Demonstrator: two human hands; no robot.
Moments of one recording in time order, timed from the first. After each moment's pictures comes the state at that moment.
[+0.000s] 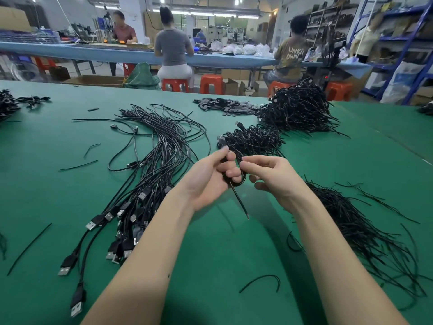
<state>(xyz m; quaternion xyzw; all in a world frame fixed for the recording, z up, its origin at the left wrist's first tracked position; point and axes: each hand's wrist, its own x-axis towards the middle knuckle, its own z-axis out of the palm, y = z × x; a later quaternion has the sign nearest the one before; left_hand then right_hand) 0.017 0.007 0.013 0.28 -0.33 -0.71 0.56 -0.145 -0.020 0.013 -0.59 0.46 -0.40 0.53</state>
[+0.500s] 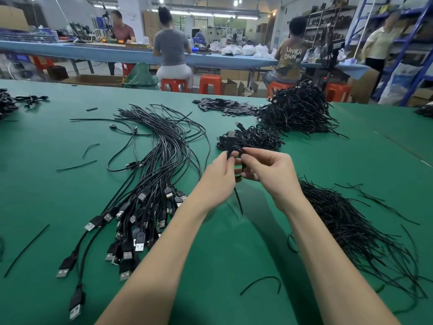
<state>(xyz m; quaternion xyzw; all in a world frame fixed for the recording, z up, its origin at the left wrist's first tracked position) 0.004 -0.006 -0.011 0.51 -0.60 -0.35 0.50 -0.130 -0.019 0.009 -0.57 0.40 -0.53 0.49</state>
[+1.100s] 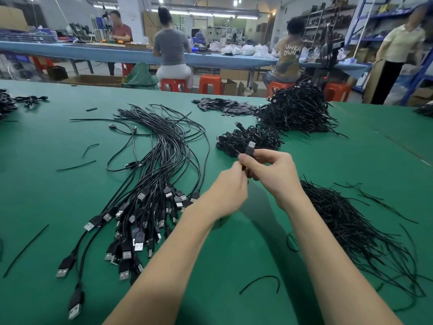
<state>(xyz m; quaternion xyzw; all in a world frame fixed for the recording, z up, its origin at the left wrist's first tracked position) -0.013 0.008 -0.005 0.57 -0.70 -0.24 0.35 -0.135 -0.023 0.008 -0.62 0.49 -0.50 0.37</state>
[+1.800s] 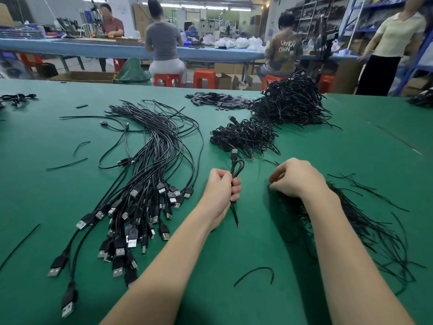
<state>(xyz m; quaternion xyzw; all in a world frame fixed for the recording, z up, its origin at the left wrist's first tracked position) -0.028 0.007 -0.037 0.47 -0.34 -0.57 0.57 -0.192 -0.031 0.014 -0.69 0.71 -0.08 0.14</state>
